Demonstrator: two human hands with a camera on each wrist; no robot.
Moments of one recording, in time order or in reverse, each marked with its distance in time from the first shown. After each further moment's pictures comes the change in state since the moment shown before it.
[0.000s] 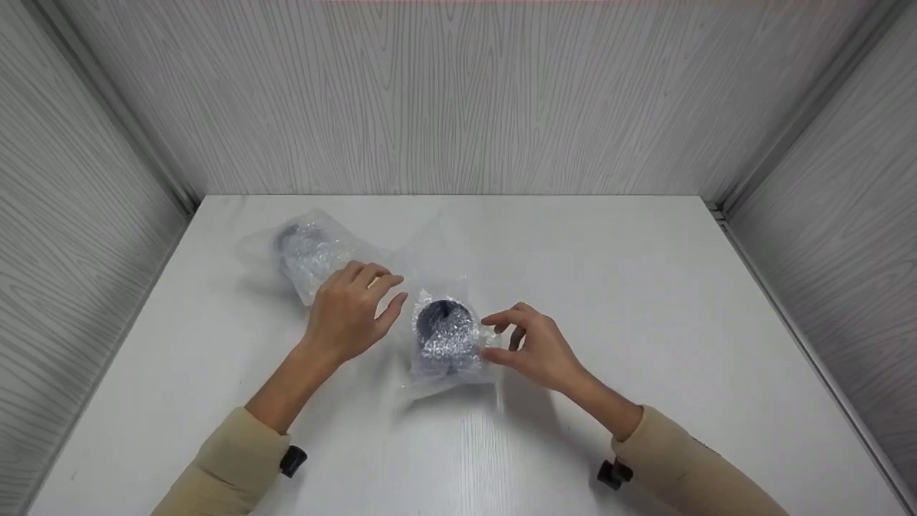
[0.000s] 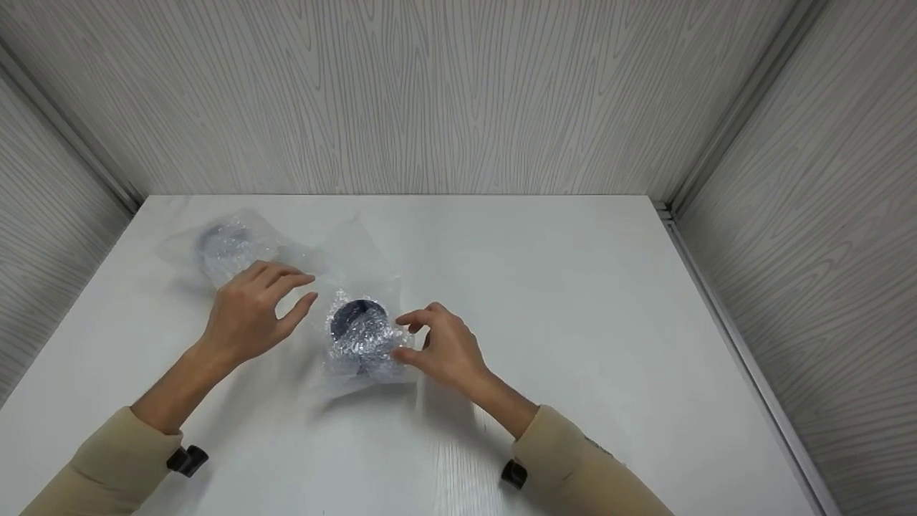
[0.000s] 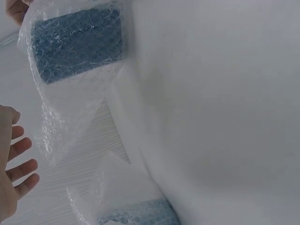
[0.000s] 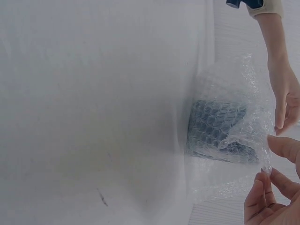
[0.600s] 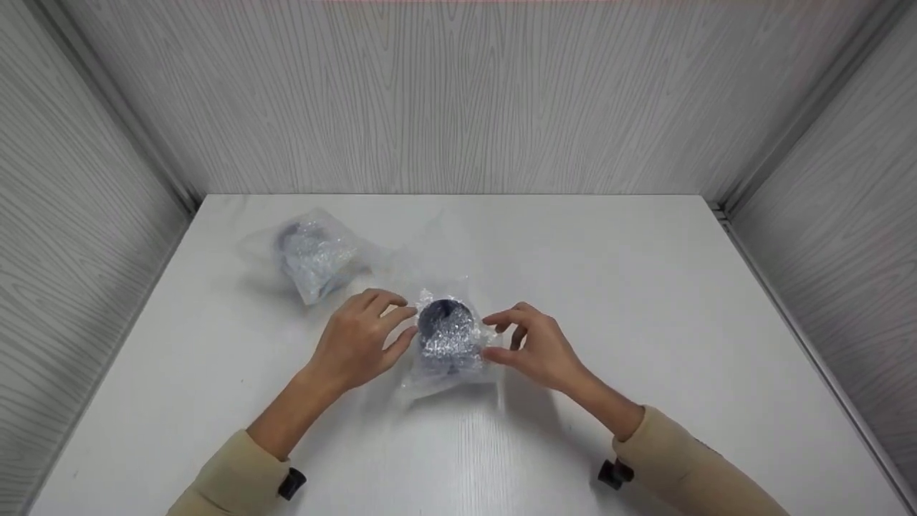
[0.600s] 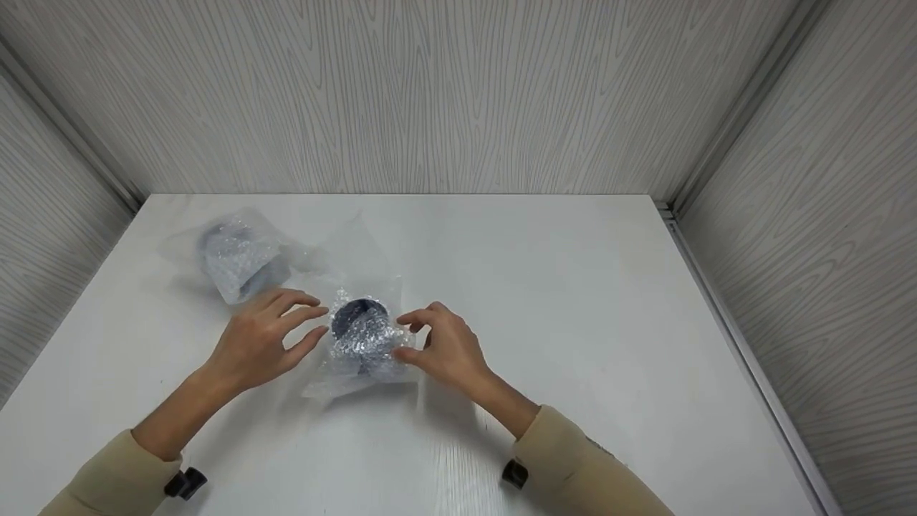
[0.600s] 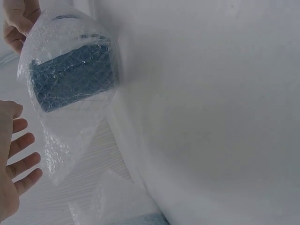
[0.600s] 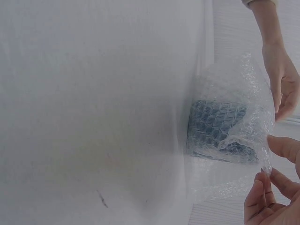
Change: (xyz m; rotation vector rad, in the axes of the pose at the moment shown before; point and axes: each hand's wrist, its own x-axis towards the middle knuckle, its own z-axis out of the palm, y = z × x) left_hand -0.026 0.018 0.000 -0.055 -0.050 0.100; right_hand 0.000 0.000 0.000 0.003 0.002 0.006
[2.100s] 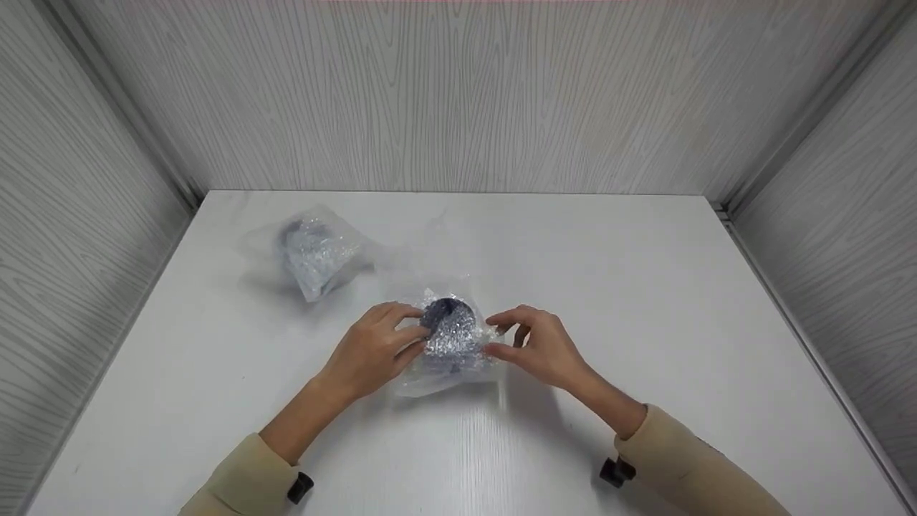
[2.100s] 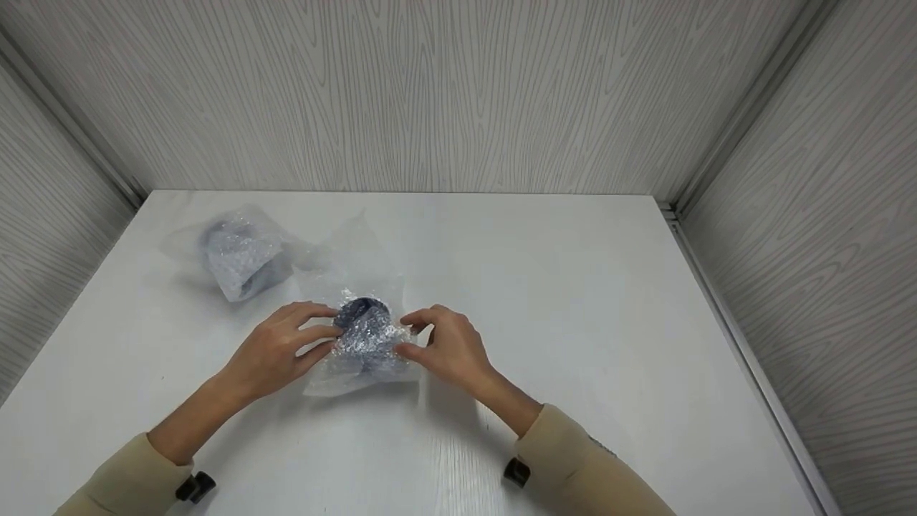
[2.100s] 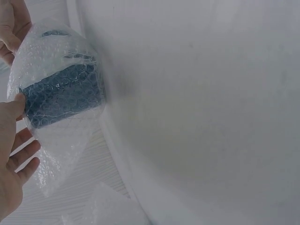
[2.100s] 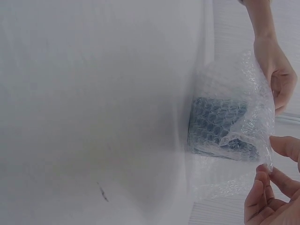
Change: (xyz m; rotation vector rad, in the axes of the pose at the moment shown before) left_hand -0.010 0.010 0.016 -0.138 -0.026 0.047; right_hand 0.002 0.001 -0.001 0.002 -0.012 0.014
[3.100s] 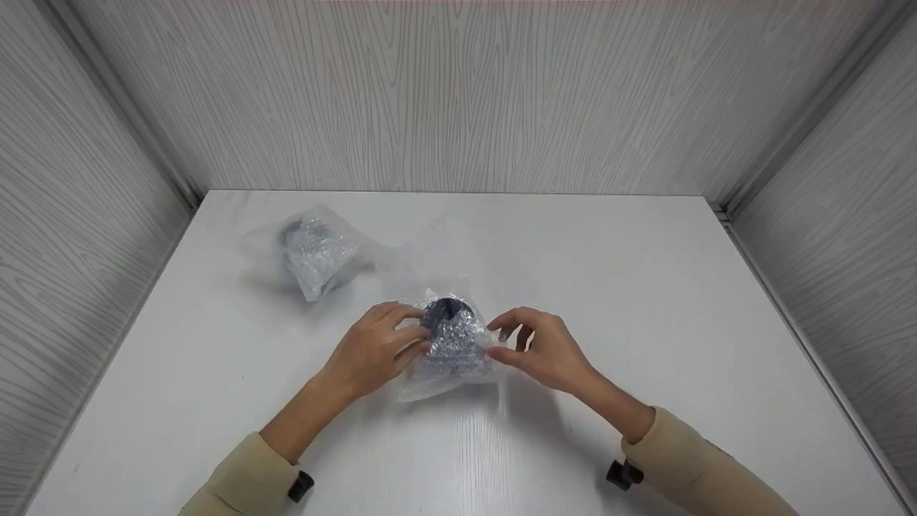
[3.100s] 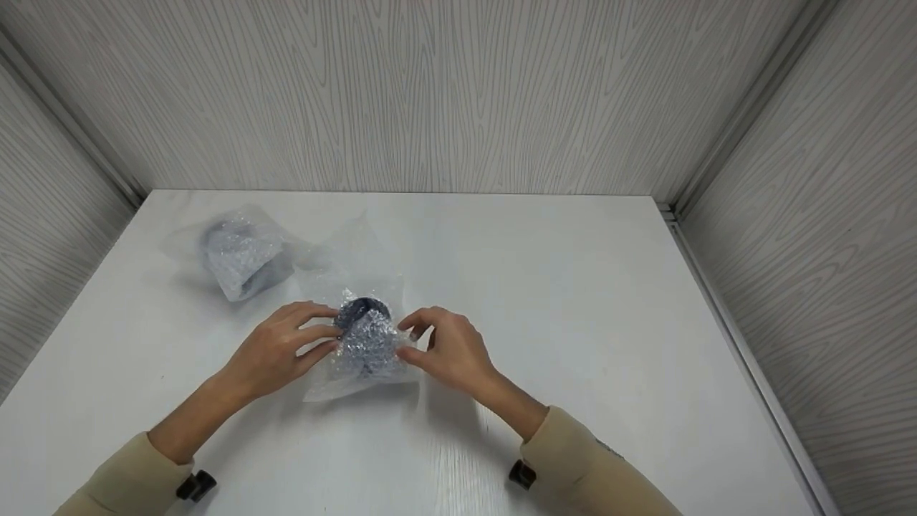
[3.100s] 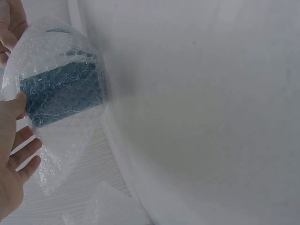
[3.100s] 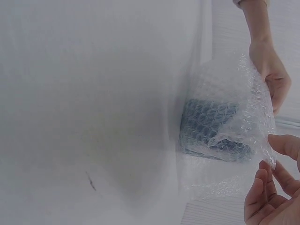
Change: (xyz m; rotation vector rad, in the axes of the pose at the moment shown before) left_hand 0.001 0.001 -0.001 -0.006 0.001 0.013; right_hand -0.009 -0.008 -0.007 -0.005 -0.008 -0.070
